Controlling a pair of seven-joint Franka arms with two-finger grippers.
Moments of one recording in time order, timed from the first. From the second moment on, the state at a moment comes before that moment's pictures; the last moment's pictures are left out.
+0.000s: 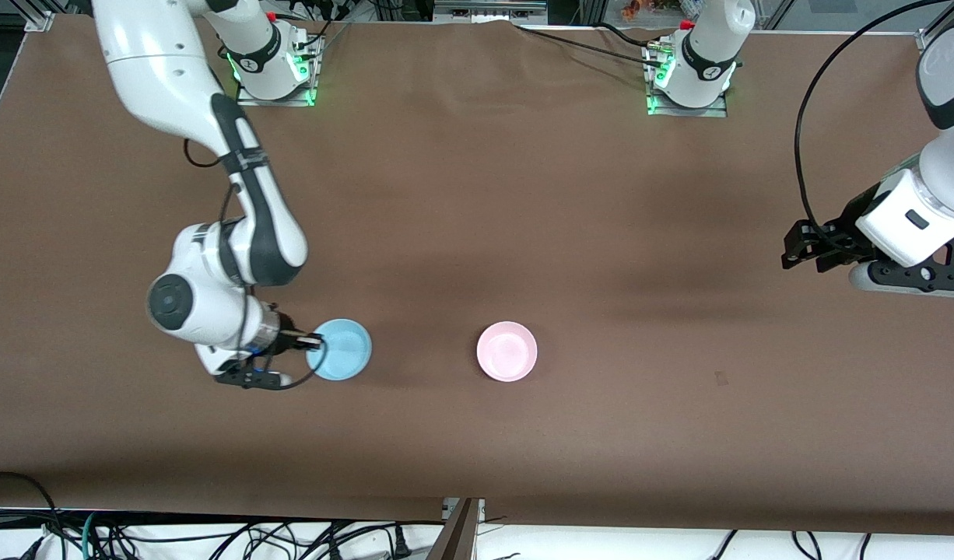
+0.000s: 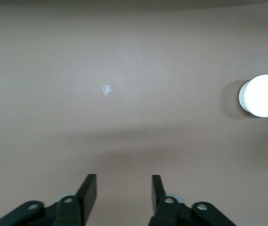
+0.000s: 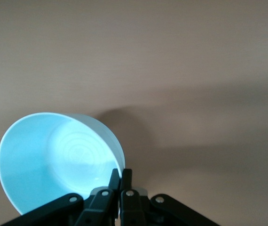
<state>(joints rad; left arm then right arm) -0.11 0.20 0.04 -1.48 -0.06 1.71 -0.01 0.40 0.73 -0.15 -1.43 0.33 2.19 0.25</state>
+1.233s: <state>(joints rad) -0.13 0.21 0.03 -1.51 -0.02 1.73 -0.01 0.67 0.93 -0.06 -1.13 0.33 2.34 1.02</state>
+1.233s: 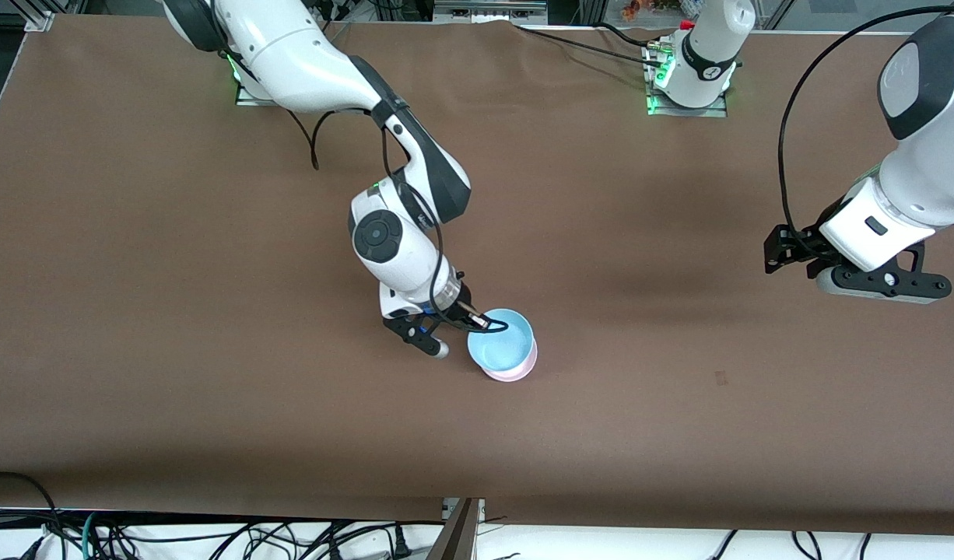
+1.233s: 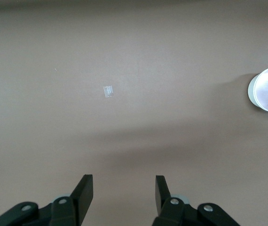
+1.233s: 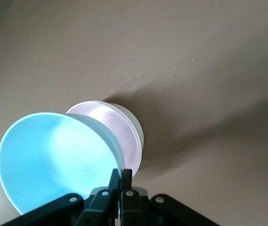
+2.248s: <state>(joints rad) -0.13 0.21 0.03 -1.51 -0.02 1.73 -0.01 0.69 0.99 -0.06 -1.12 0.33 2.38 1.08</state>
